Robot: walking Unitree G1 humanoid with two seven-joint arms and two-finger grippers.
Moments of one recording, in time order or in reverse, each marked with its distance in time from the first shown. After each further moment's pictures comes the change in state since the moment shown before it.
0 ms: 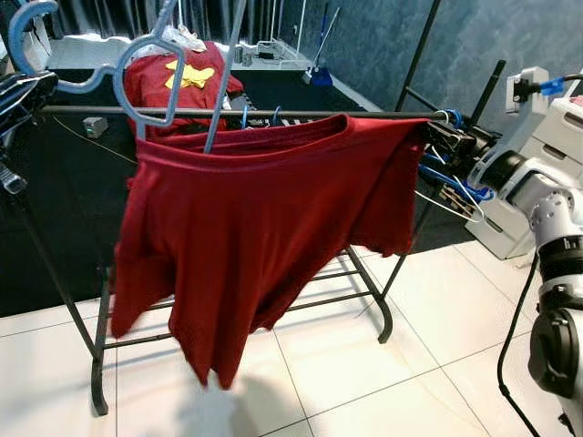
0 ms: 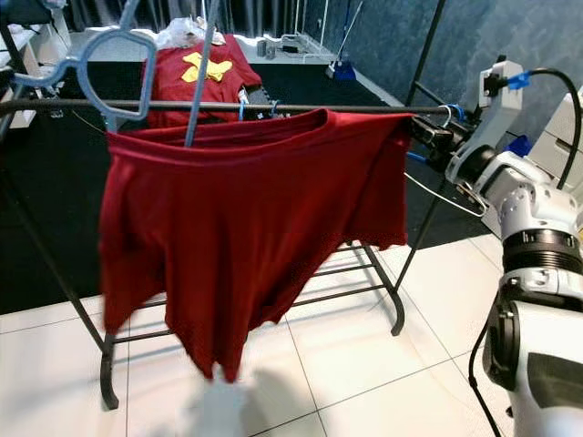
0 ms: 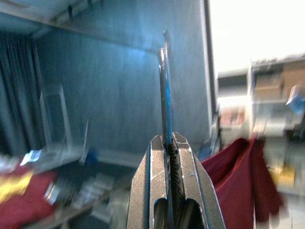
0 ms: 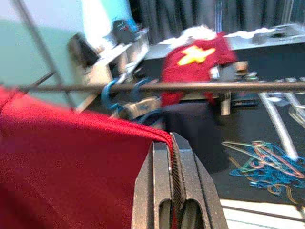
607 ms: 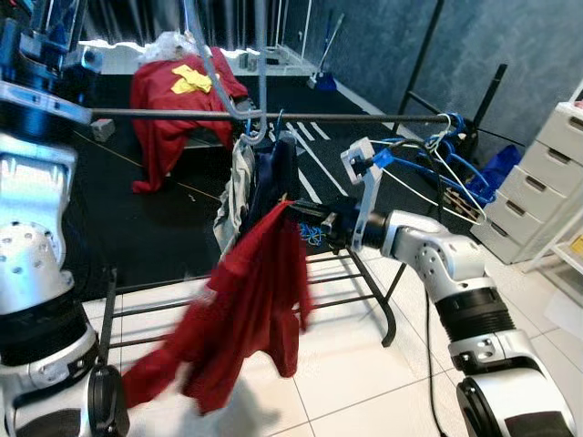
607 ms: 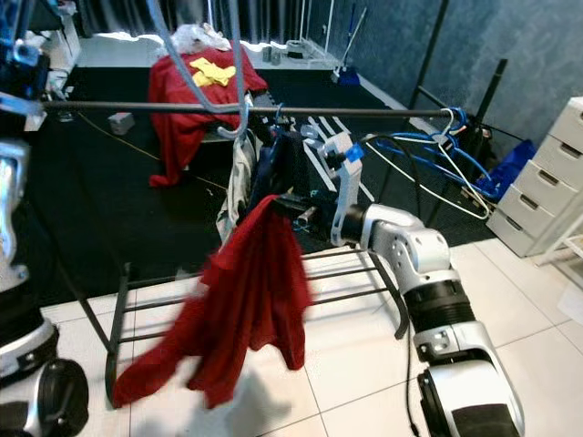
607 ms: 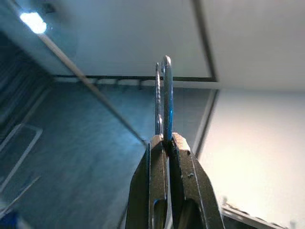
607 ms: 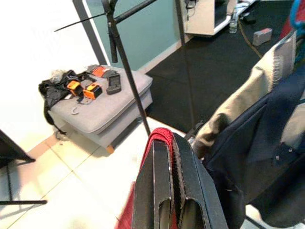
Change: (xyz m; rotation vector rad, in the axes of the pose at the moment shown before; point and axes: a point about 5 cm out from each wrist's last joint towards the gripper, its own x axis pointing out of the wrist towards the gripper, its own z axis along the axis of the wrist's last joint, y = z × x) left arm 0.034 -0.029 -0.048 -0.479 -0.331 0.287; right arm 0.037 0.103 -0.081 0.005 0.234 0.442
